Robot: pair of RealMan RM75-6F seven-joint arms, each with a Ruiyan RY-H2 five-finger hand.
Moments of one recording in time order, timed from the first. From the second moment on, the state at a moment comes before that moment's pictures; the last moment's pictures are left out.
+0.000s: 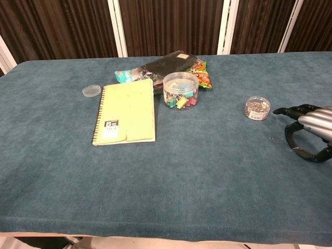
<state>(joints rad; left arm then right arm) -0.04 -1.17 0.24 -1.39 1.92 1.65 -0.15 0.47 -1.55 -0.01 -1.14 -1.43 1.02 -0.21</state>
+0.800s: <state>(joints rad) -0.04 -1.18 0.23 -1.37 1.91 1.64 -0.18 0.45 -1.54 0.00 -1.14 -1.45 1.05 -0.18</state>
